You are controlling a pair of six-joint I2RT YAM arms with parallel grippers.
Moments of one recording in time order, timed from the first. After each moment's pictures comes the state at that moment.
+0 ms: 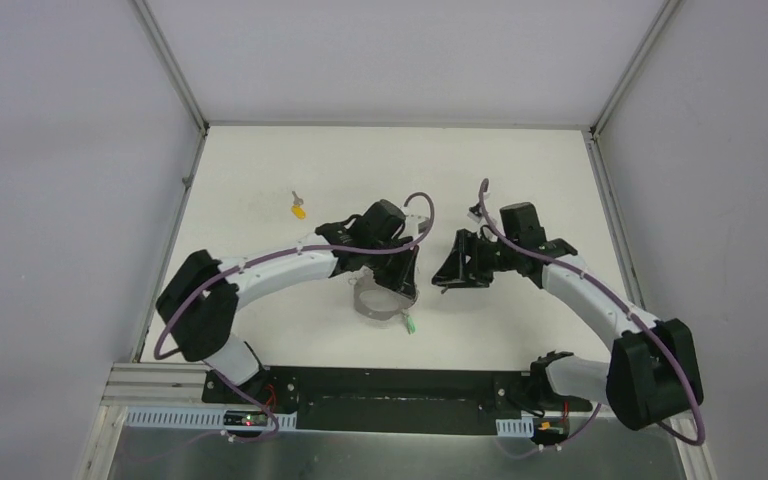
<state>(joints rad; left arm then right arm) -0.88 1.62 1.08 -0.40 0.44 -0.52 0.36 1.26 0.73 -0.45 -0.75 0.47</state>
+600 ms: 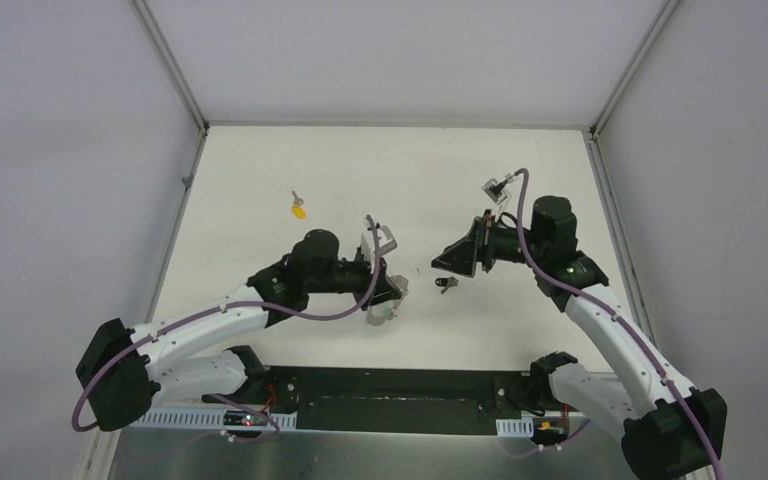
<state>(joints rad) -0.88 1.10 0.69 -0.03 0.48 -0.27 0.36 0.96 0.74 -0.19 -0.90 0.50</state>
